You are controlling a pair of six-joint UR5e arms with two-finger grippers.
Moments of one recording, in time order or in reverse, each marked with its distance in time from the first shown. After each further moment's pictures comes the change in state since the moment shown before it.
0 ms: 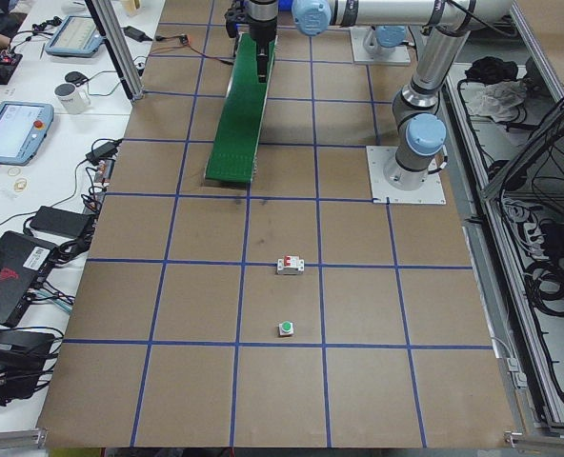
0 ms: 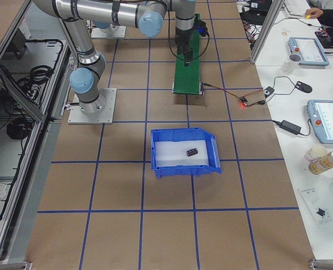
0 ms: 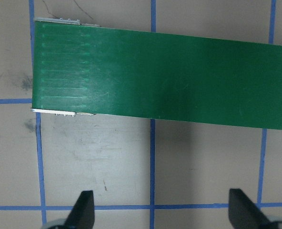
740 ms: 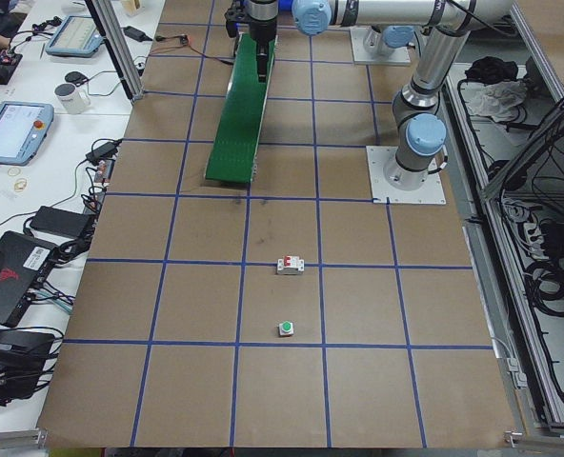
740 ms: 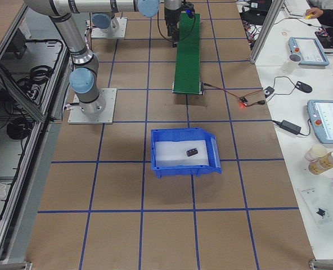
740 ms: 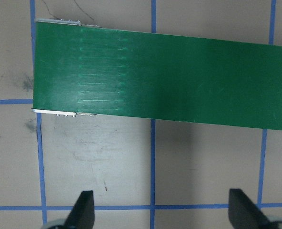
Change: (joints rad) left arm 0.000 0.000 0.002 0.000 0.001 0.000; right arm 0.162 -0.026 -0.001 0.052 0.005 0.227
